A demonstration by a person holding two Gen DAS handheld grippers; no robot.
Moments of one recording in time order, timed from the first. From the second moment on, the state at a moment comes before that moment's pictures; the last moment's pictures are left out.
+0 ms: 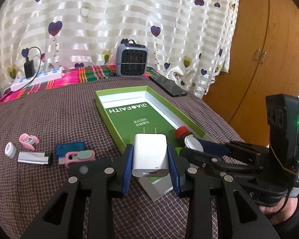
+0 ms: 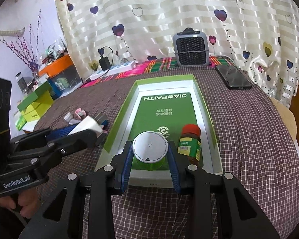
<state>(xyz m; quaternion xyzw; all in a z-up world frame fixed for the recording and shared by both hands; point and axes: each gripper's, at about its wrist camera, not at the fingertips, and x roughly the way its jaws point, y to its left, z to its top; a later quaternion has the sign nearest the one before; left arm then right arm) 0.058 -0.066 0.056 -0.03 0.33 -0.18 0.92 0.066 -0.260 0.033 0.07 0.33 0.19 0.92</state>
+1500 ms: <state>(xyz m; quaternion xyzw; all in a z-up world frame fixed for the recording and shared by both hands) 0.098 -0.062 0.040 -0.04 0.34 -0.15 0.93 0.061 -0.252 0.037 0.02 0.31 0.16 0.94</state>
